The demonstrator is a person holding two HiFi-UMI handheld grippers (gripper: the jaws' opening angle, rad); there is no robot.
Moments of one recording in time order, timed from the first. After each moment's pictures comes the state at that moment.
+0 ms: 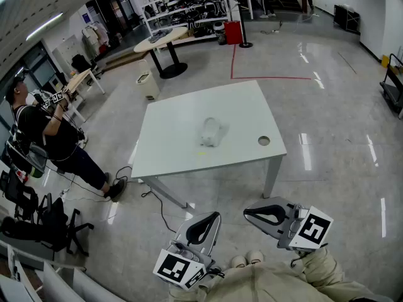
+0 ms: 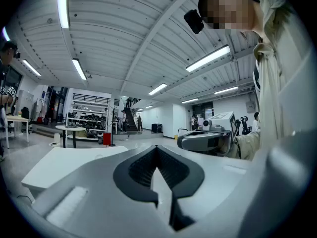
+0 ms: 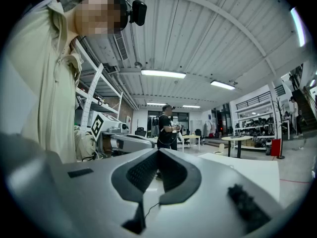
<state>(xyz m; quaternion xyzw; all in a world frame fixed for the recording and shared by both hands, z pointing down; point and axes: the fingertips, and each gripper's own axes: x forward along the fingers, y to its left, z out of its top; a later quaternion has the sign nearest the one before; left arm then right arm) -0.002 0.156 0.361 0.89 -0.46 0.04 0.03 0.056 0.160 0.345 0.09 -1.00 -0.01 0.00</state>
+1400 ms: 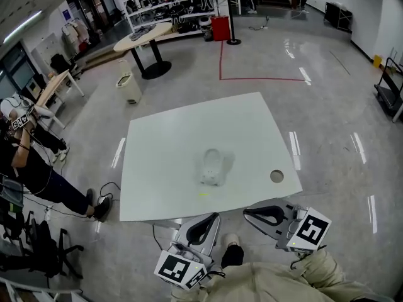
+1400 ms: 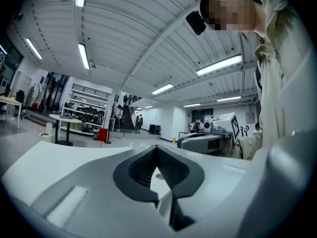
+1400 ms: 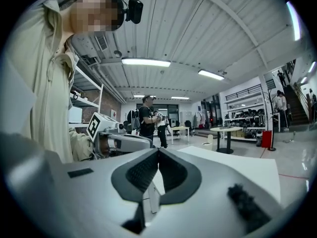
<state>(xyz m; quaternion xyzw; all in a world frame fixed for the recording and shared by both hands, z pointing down) -0.067 -0.061 0.399 0.90 -0.43 0.01 0.07 -0.007 -0.055 0.386 0.14 -0.99 0.02 0.06</state>
